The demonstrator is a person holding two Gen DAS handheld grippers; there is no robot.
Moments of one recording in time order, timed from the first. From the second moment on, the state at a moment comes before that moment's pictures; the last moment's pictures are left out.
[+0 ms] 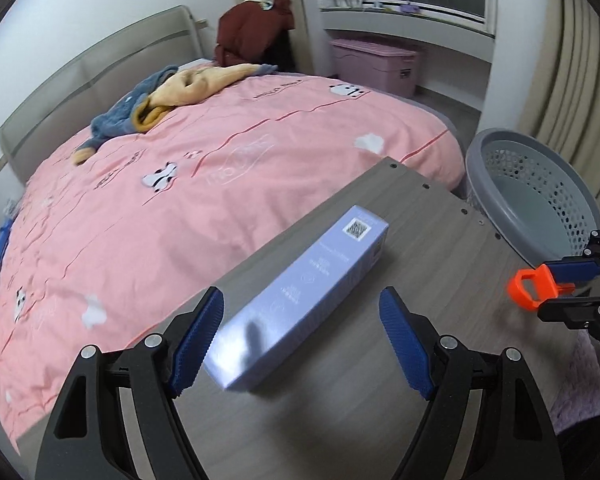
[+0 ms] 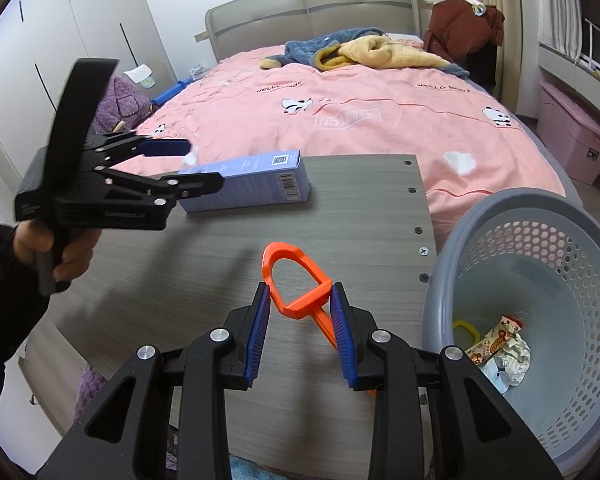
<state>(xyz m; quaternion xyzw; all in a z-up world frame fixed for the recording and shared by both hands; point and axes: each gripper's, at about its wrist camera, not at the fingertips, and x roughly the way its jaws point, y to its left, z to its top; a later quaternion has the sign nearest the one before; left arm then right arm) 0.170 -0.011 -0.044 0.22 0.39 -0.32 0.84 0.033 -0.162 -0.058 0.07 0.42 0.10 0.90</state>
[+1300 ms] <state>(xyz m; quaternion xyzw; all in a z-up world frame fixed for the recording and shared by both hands) 0.119 -0.023 -0.072 0.10 0.45 -0.23 0.86 0.006 -0.196 -0.059 0.10 0.41 0.07 0.91</state>
